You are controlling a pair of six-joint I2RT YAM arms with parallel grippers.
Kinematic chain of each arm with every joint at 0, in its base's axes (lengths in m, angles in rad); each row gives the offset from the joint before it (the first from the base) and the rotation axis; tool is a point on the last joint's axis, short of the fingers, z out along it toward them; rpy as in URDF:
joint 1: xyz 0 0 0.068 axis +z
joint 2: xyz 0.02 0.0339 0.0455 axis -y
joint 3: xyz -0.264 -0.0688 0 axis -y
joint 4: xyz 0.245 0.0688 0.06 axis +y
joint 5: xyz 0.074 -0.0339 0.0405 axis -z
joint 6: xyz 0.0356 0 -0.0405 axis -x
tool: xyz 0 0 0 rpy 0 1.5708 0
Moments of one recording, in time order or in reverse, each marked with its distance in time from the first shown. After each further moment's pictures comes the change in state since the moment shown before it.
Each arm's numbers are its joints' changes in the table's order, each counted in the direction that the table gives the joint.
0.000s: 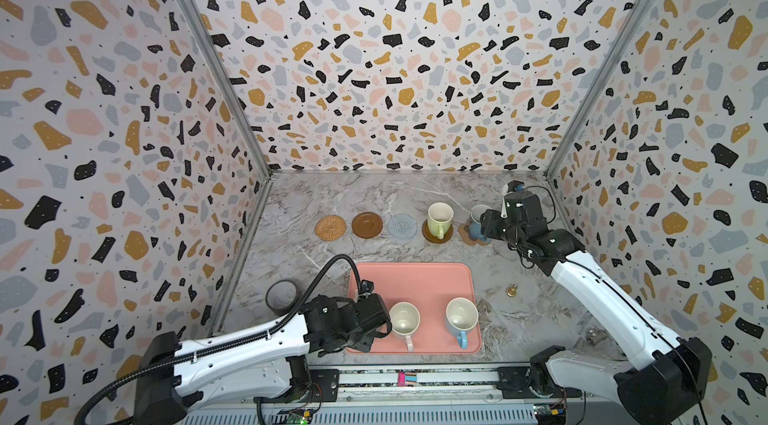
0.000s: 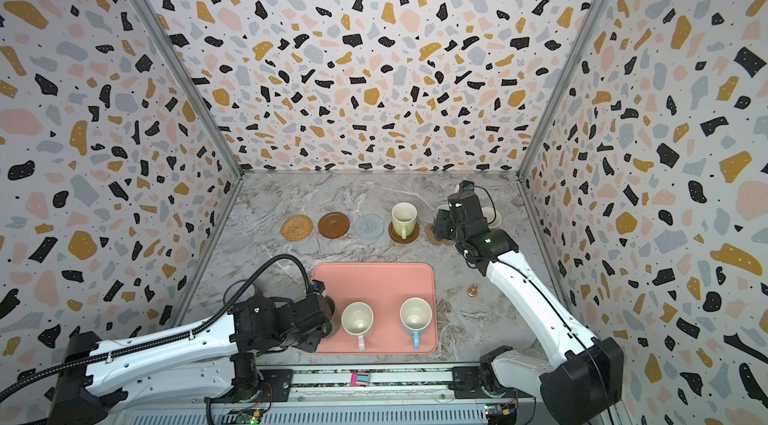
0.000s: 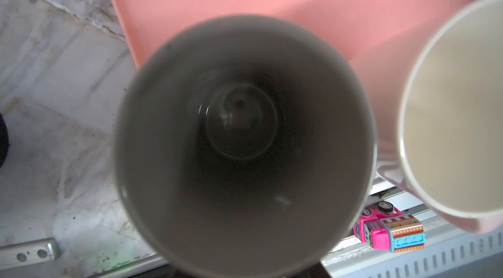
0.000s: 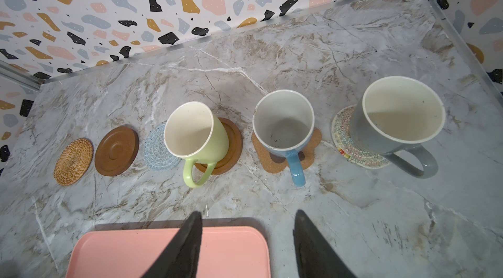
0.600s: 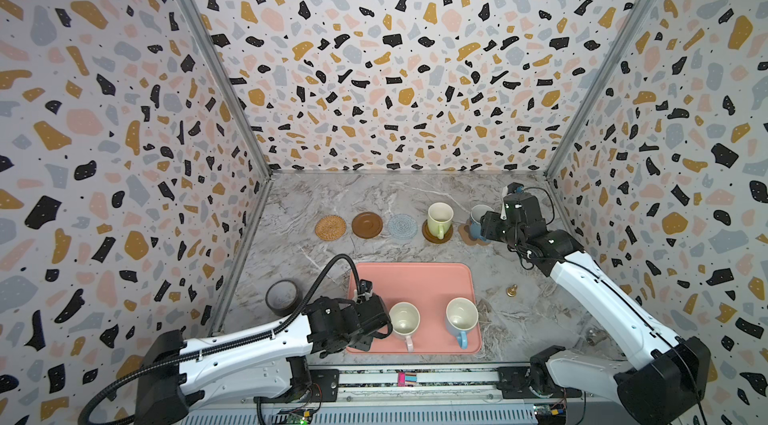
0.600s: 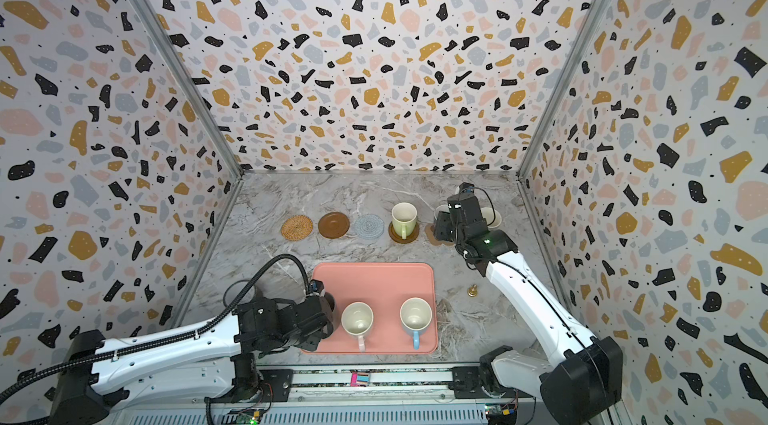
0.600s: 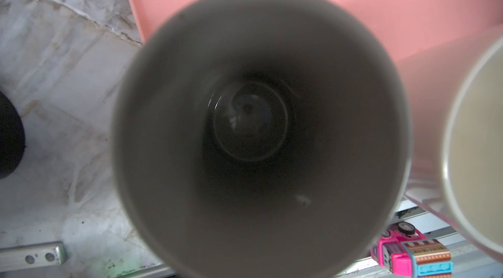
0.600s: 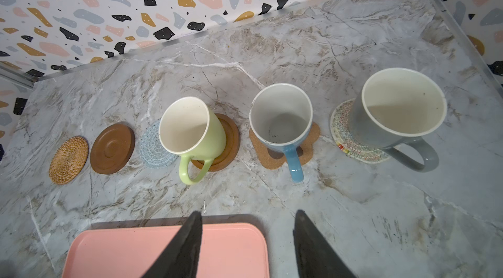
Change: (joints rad) left arm 0.000 -0.013 -0.031 -0.021 -0.053 0.013; right arm -0.002 0.000 -0.011 0.002 0.000 -0.008
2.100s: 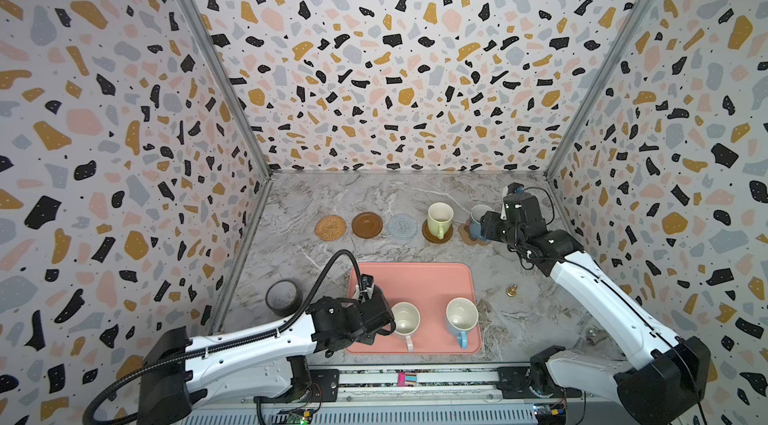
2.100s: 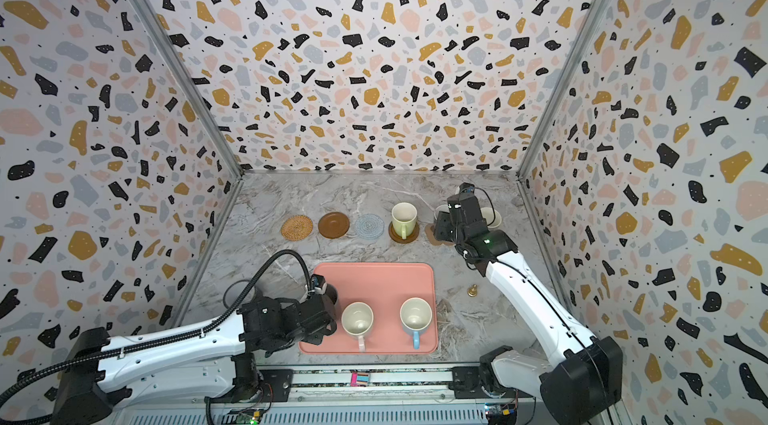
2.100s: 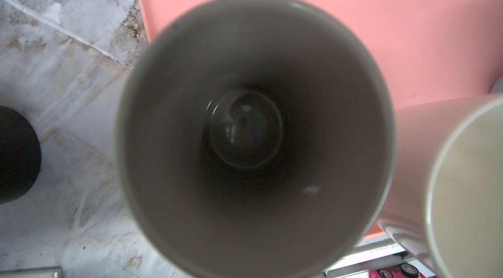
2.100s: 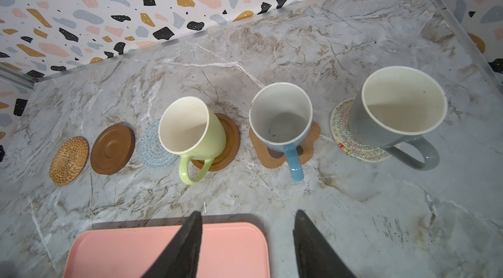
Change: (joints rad) left arm 0.000 -0.027 -0.006 -0.087 -0.101 0.009; right arm 0.000 0.000 0.000 0.004 0.000 -0.006
